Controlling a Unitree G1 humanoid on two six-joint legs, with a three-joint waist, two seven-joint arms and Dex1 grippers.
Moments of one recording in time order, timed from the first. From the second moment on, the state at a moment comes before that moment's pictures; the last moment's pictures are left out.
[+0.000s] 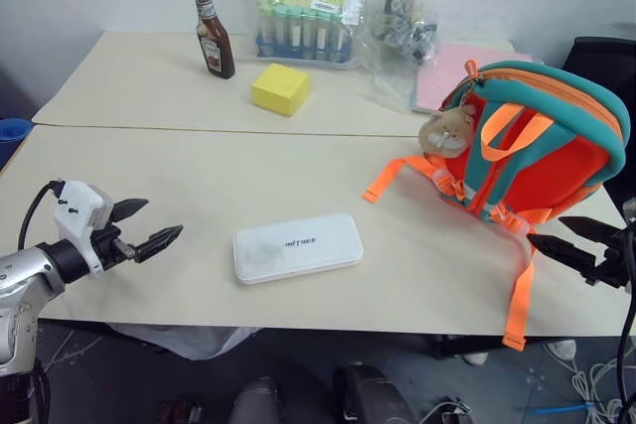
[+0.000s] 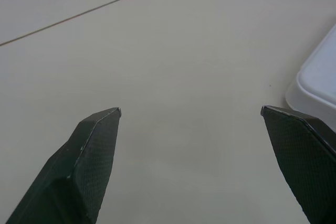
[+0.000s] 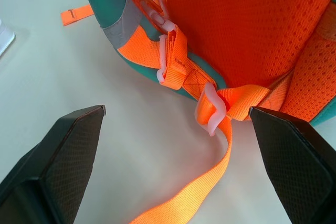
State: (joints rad) left arm -0.02 0.81 0.46 -0.13 -0.46 0.47 -0.80; right arm 0.05 -0.93 -0.60 -0.03 0.62 0.63 0.96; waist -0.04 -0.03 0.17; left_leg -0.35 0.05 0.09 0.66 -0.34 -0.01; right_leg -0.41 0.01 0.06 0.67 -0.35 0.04
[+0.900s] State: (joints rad) left arm 0.08 0.84 0.43 -0.20 -0.43 0.44 -0.85; right arm 0.10 -0.94 -0.55 -0.19 0.62 0.61 1.02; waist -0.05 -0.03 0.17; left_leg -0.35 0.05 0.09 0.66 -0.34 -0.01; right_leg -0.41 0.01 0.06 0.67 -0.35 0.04
